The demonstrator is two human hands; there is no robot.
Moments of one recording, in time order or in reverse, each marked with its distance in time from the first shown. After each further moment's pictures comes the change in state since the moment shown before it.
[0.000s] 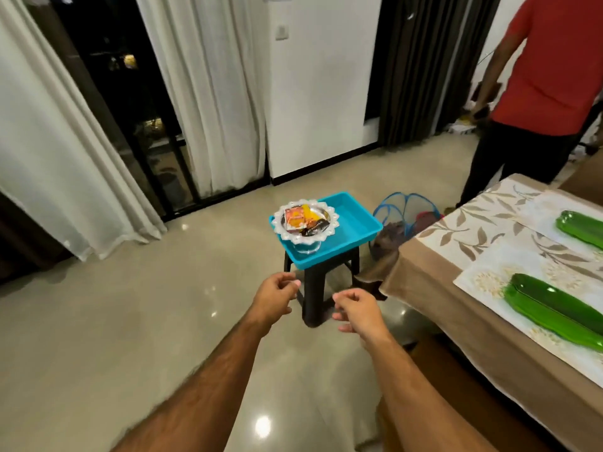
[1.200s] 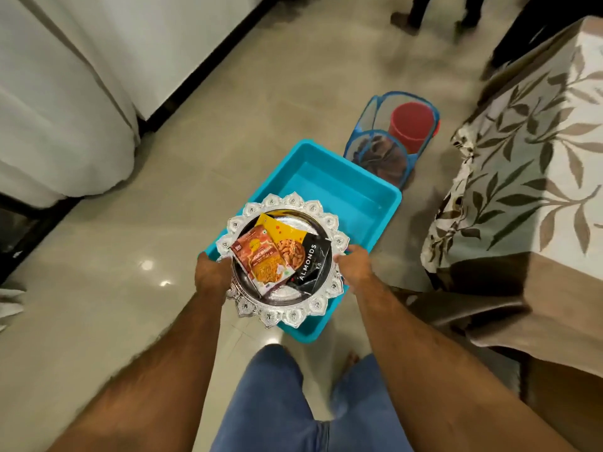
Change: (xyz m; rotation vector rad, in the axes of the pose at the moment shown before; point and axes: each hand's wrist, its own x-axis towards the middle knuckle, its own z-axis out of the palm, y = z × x) left_hand 0.666 -0.044 -0.014 0.292 0.070 -0.363; right_hand 0.599 0.014 0.101 0.044 0.486 0.451
